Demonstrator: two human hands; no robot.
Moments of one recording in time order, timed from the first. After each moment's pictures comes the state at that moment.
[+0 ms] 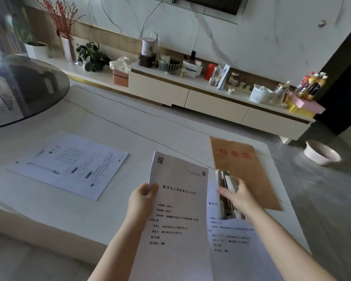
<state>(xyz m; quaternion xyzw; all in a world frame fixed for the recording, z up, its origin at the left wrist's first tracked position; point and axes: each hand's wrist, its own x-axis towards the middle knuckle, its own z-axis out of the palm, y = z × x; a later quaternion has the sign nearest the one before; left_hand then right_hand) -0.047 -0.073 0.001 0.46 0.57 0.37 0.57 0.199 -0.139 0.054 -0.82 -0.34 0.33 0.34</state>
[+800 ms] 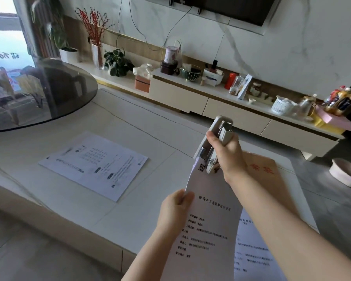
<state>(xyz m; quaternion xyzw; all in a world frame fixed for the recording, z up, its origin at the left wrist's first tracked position) -0.032 -0.090 0.020 0.53 0.50 0.36 0.57 0.103 -0.027 0.124 -0.62 -0.46 0.27 0.58</state>
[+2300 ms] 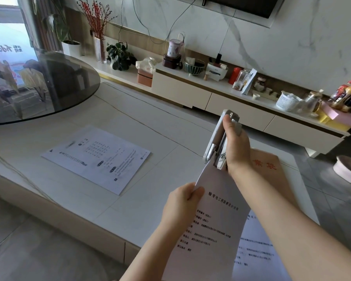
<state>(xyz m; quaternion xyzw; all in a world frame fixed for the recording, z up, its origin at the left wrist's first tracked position) -0.034 -0.097 0.039 0.62 0.49 0.34 0.51 0.093 -0.038 0.141 -0.65 -0.37 0.27 0.60</state>
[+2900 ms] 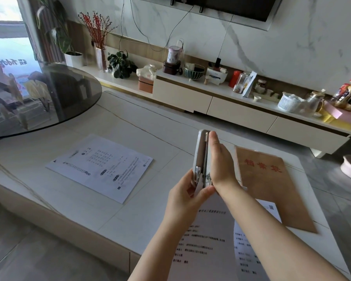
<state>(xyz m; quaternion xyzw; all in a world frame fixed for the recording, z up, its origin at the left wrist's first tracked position) -0.037 -0.089 0.060 0.59 0.35 0.50 0.53 0.061 -0.054 0.124 -0.68 -0.42 0.27 0.54</state>
